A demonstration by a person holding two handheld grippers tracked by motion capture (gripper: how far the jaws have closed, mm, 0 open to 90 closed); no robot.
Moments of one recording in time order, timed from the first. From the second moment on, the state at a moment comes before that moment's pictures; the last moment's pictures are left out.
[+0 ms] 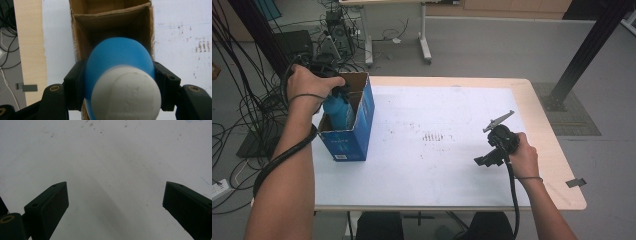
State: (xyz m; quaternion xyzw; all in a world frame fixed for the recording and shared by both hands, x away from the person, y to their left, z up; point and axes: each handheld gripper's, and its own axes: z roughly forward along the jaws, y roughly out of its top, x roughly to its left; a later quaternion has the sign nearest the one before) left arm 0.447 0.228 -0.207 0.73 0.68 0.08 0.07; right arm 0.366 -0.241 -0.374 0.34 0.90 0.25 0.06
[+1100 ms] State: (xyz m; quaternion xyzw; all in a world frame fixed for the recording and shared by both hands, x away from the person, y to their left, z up) left arm 0.450 0.227 -0.255 0.73 0.68 0.05 0.05; right arm 0.364 -0.240 -0.377 0.34 0.90 0.25 0.05
